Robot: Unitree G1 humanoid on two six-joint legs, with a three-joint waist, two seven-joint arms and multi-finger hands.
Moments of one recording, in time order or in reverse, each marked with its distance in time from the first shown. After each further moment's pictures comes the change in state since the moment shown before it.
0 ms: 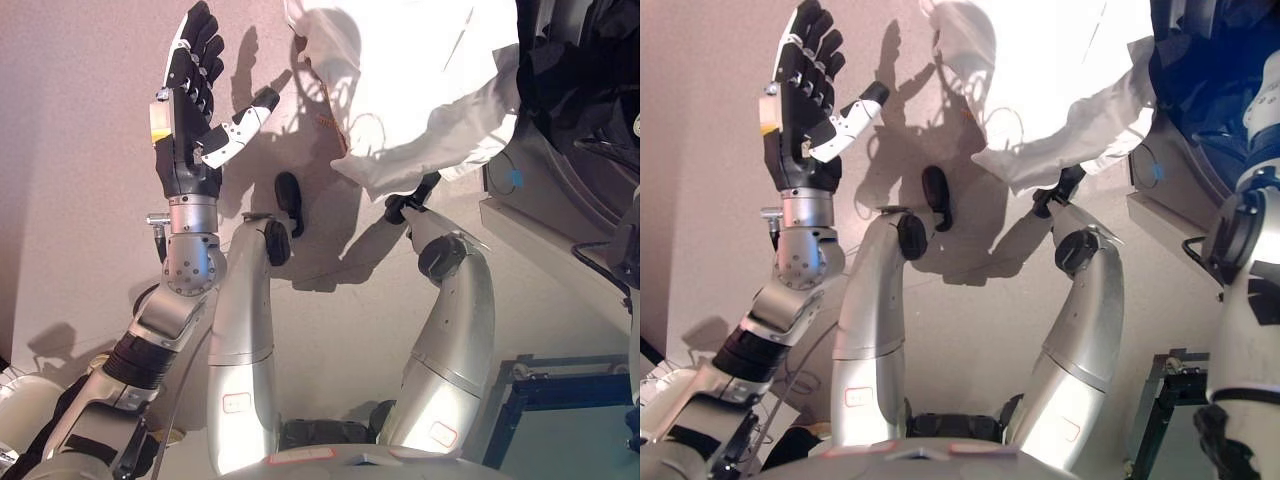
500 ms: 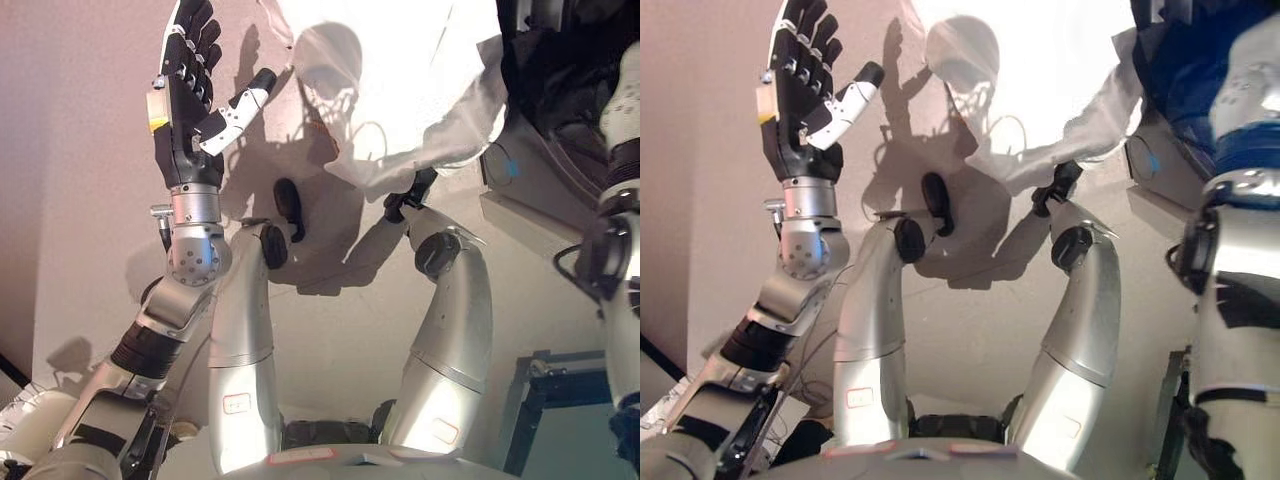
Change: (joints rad) left arm -0.042 -0.039 0.007 0.022 -0.030 0.001 0.034; right arm 0.169 0.164 0.028 -0.470 -0.133 -0.091 -0.069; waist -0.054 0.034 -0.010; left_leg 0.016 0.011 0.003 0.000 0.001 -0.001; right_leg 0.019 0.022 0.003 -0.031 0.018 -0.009
